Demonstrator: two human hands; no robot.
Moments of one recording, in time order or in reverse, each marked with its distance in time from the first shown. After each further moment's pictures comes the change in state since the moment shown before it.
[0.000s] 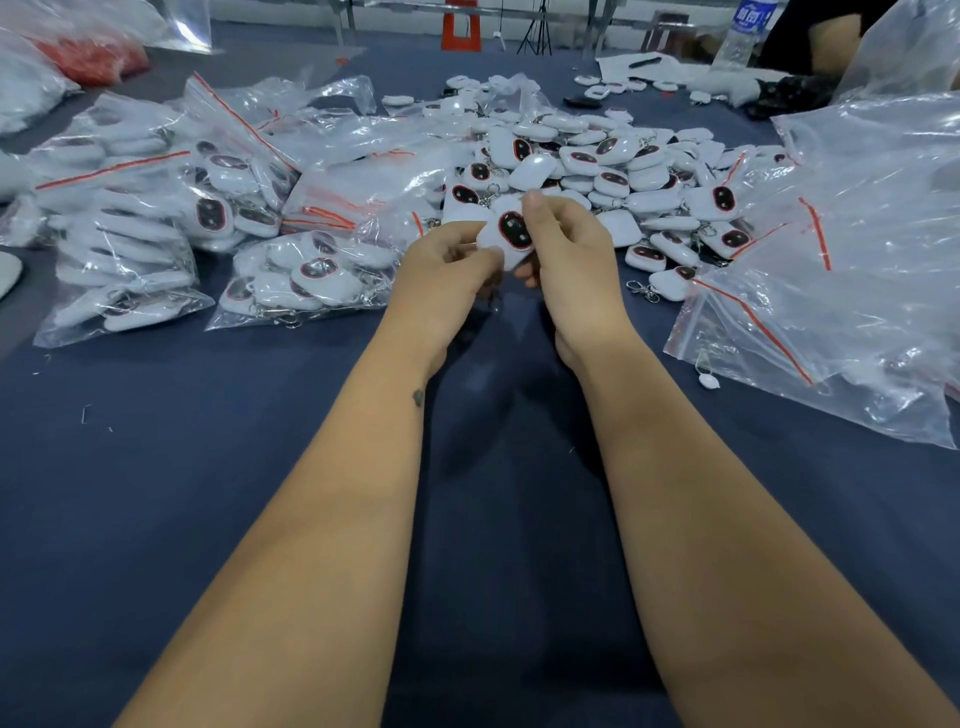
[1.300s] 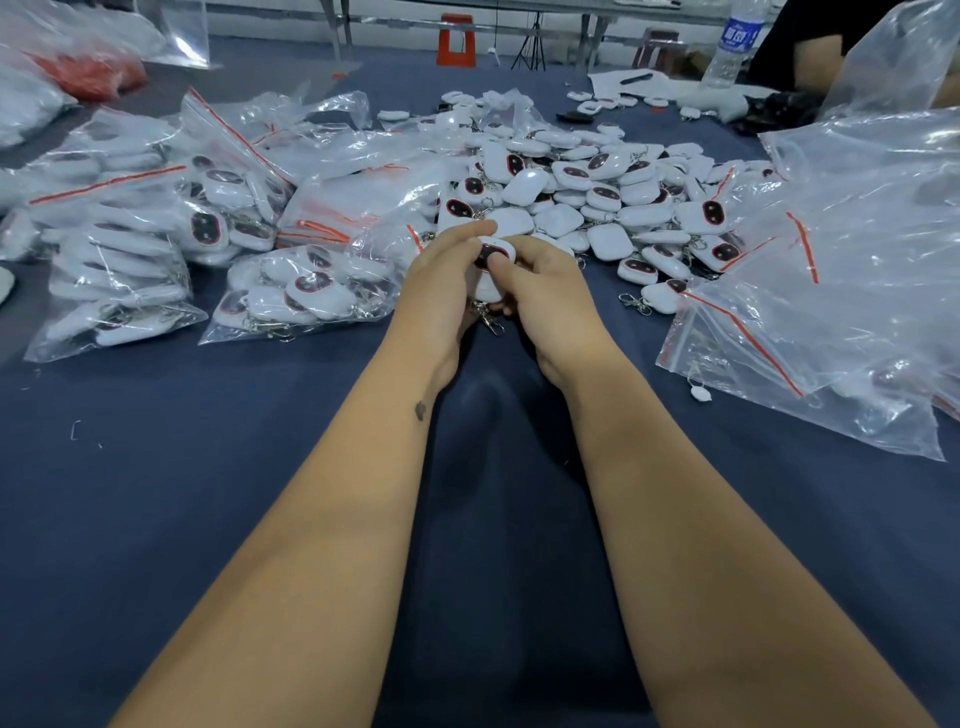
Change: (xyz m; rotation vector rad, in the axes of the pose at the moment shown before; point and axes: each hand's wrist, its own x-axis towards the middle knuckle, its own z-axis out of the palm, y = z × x) left_hand 0.000 0.008 0.011 -0.396 0.017 -0.168; right_hand 0.002 0.016 0.004 -0.073 -0.175 0.028
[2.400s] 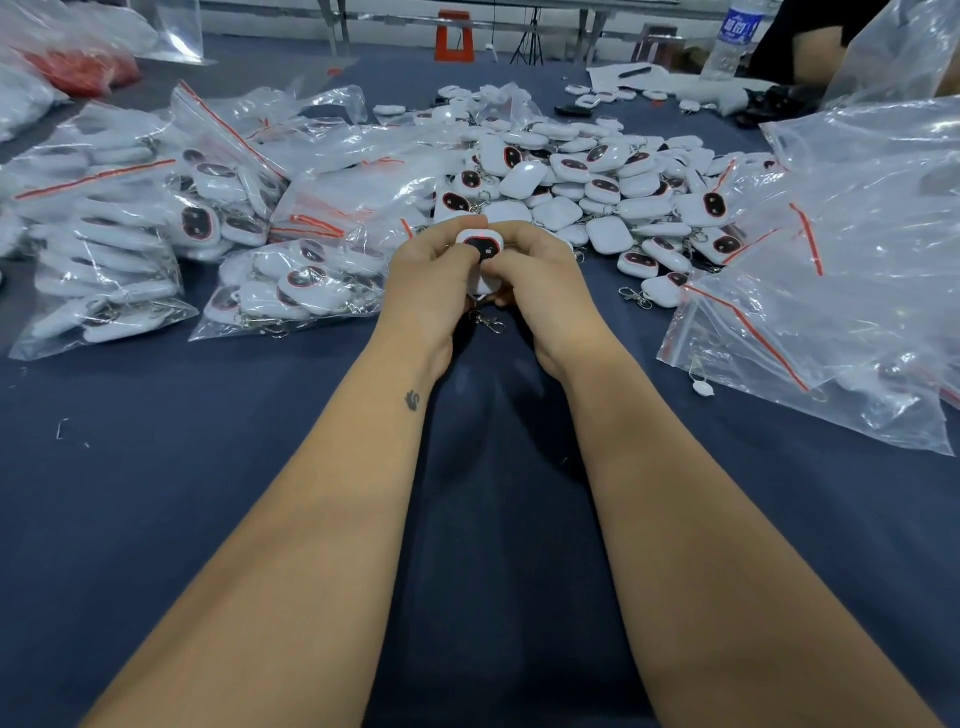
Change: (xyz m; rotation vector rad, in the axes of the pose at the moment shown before) left_hand 0.004 -0.002 -0.002 0.062 0.060 0.052; right_hand 0.001 -0.006 0.001 0.087 -0.010 0.027
